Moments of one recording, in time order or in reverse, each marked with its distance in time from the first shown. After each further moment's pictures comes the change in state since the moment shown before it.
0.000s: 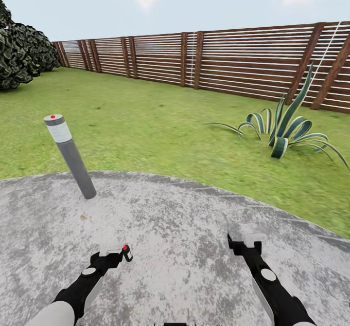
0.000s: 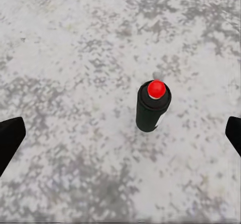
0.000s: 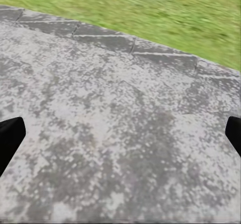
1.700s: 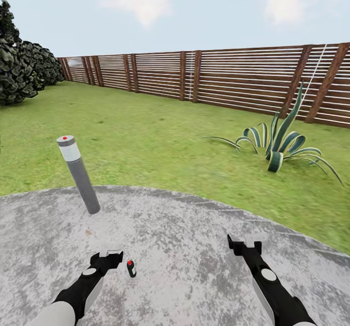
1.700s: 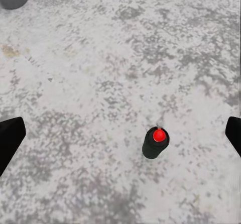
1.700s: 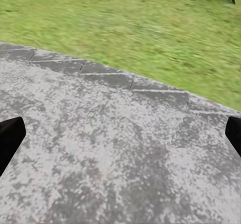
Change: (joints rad) left arm 0.000 -0.004 0.001 0.005 0.002 0.001 0.012; right arm 0.000 -0.003 0.004 0.001 0.001 -0.001 0.004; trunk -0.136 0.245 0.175
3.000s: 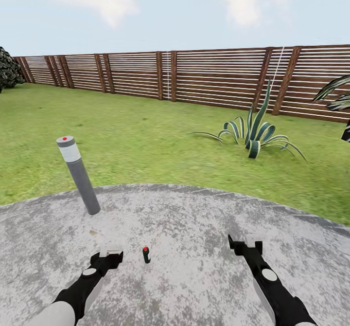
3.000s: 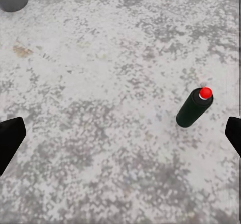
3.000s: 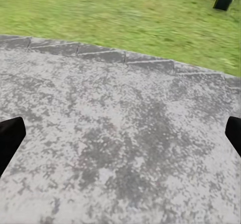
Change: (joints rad) left arm 0.000 0.001 -0.003 0.002 -0.003 -0.001 -0.002; right arm 0.002 -0.003 -0.005 -0.003 -0.001 -0.001 0.000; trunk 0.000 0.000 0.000
